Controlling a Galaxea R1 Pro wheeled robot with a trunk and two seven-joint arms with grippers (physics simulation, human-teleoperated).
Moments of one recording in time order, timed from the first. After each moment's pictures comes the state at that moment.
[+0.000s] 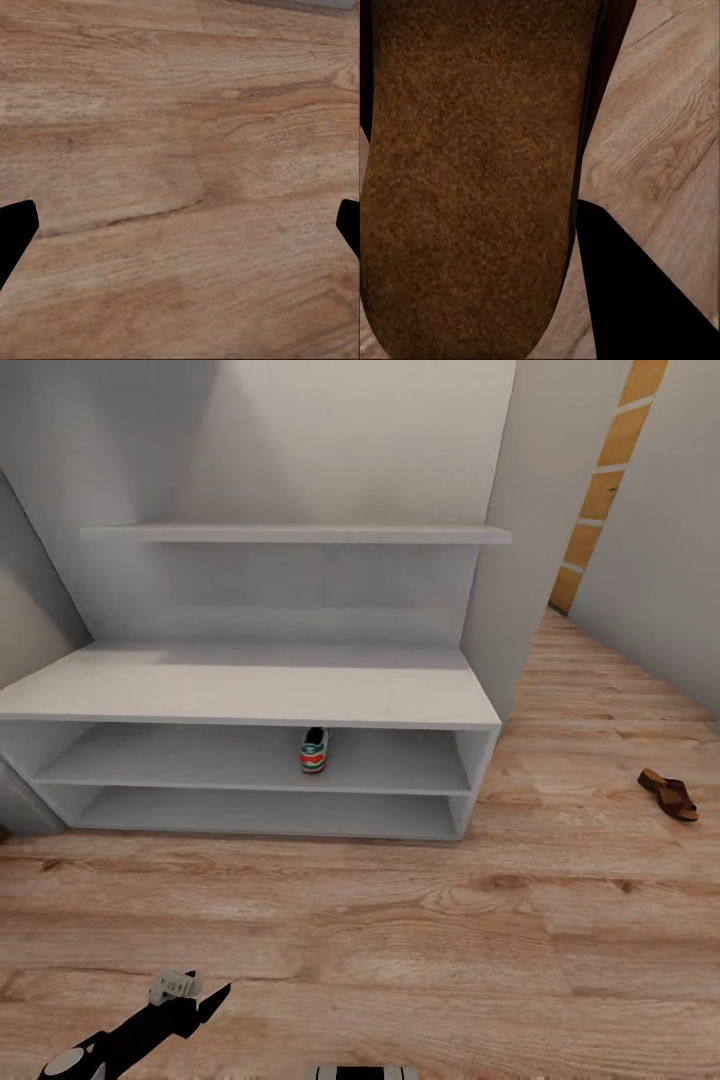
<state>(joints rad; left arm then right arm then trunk) -0.36 0.24 0.18 -0.46 0.05 -0.22 -0.74 -0.11 -0.18 -1.16 -0.78 0.07 -0.23 0.23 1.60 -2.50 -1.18</state>
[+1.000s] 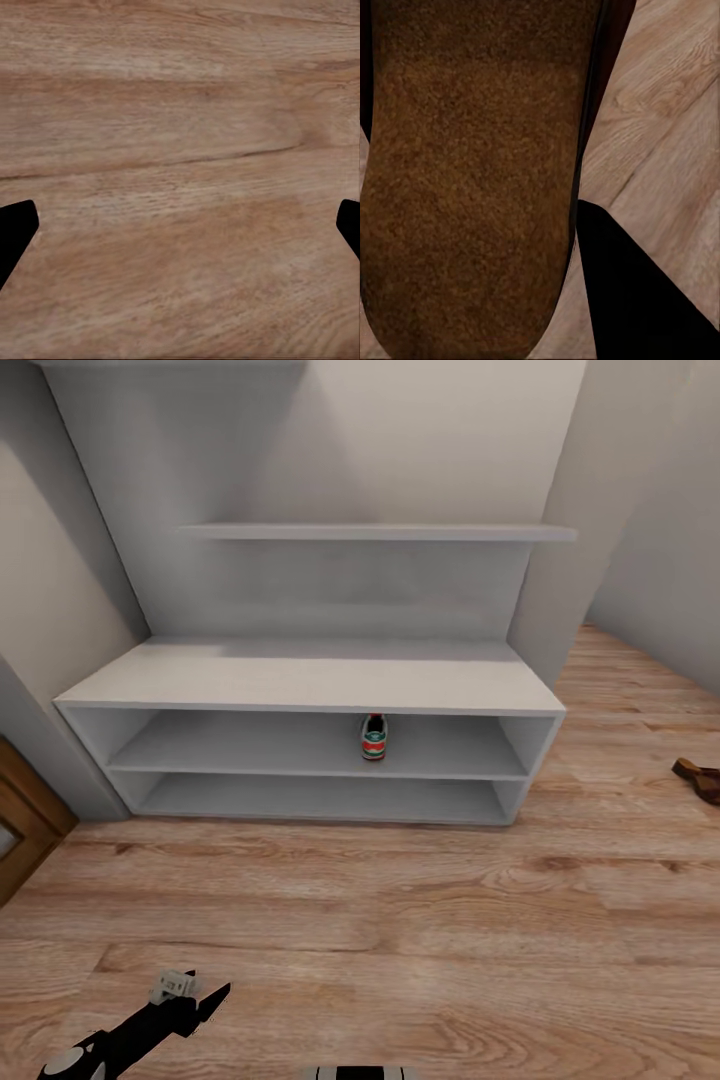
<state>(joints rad) -0.36 0.24 0.18 -0.46 0.05 -0.22 -0.74 -0.11 -0.18 -1.16 -0.76 0.07 -0.23 0.23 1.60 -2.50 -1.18</state>
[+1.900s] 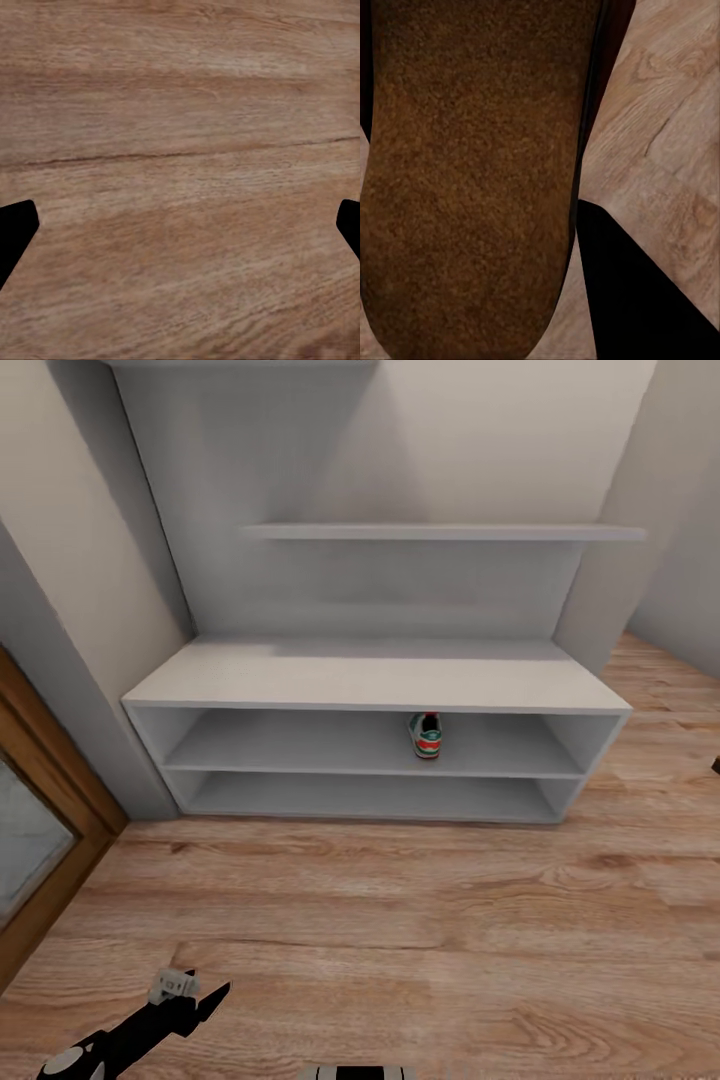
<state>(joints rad) -0.36 0.24 0.19 -0.46 0.05 -0.22 -0.74 -0.11 -0.18 -1.16 -0.76 0.07 -0.23 0.23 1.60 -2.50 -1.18</state>
